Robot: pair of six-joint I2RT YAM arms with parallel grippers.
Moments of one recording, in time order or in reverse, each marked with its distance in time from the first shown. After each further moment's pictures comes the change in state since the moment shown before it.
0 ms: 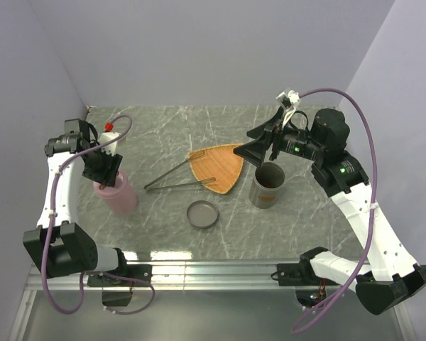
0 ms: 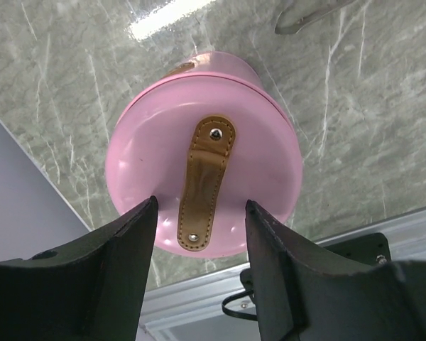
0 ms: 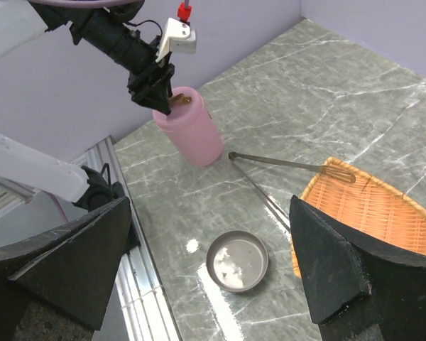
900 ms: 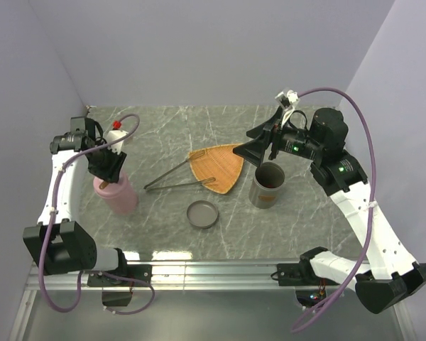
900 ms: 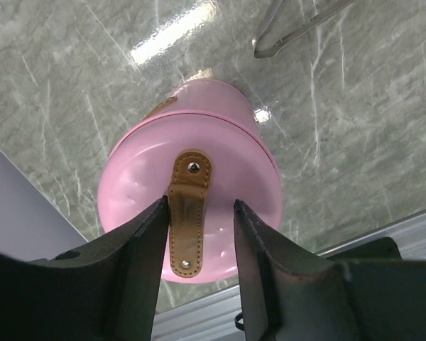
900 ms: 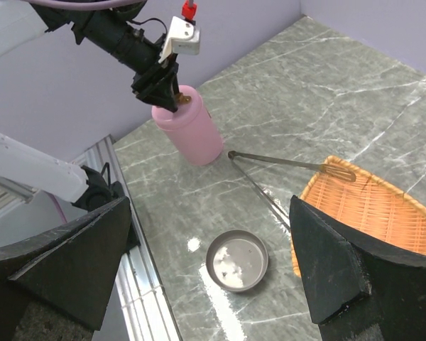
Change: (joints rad) left arm -0.051 0.009 0.002 0.036 0.037 0.051; right arm 0.000 0.009 0.000 0.001 0.000 -0.001
